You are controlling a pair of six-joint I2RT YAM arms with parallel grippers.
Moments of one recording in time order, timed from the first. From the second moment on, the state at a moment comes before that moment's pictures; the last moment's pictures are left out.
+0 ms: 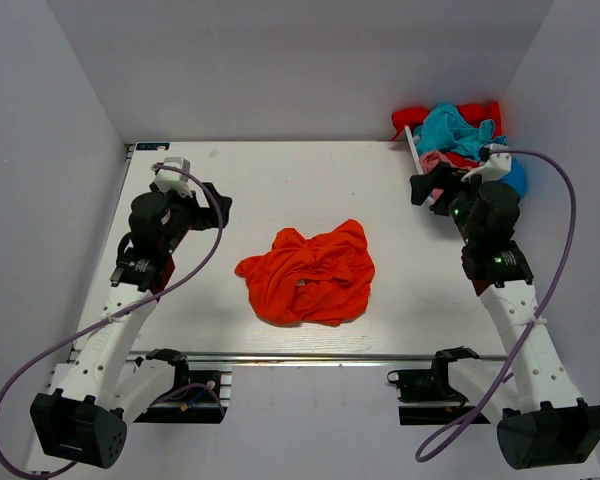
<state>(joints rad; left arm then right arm) -0.20 0.93 0.85 -0.10 0.10 -0.21 0.15 0.92 0.95 -0.14 -0.01 0.34</state>
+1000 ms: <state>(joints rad) -0.63 1.22 0.69 -0.23 0.29 -0.26 0.24 1.31 0.91 -0.29 -0.24 0.28</state>
